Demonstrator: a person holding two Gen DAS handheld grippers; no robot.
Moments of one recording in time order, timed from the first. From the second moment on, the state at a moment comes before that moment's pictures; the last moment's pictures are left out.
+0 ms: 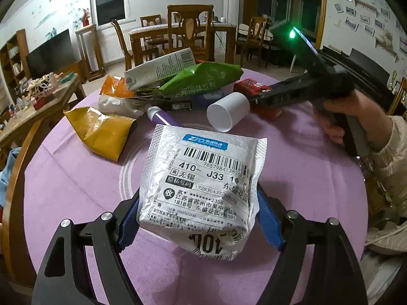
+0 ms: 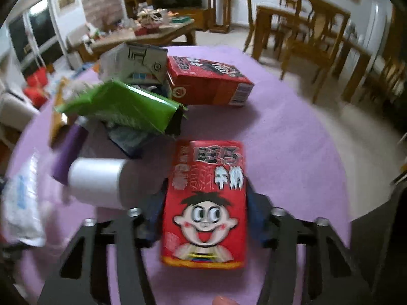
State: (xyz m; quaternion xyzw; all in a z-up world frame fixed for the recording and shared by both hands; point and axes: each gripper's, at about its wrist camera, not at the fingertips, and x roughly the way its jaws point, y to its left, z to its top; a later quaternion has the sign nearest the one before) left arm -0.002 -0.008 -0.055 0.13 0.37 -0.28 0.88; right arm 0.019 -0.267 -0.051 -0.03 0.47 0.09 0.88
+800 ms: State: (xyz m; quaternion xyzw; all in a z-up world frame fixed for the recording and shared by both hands) left arm 0.018 -0.182 0.007 0.09 0.31 -0.41 0.86; right arm -0.133 -0.480 0.044 0.21 0.26 0.09 0.94
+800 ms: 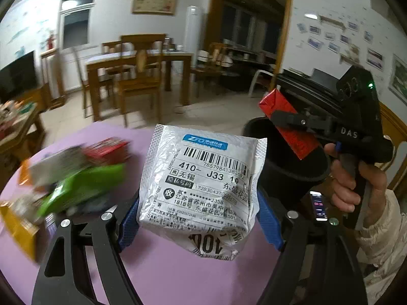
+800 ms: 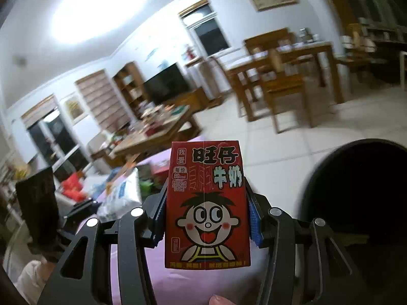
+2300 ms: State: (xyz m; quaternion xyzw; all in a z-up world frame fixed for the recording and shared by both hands) left arm 0.002 -0.403 -0.047 0.11 0.38 -0.50 0.77; right arm -0.206 -0.650 -0.045 0.29 0.26 -0.11 0.92
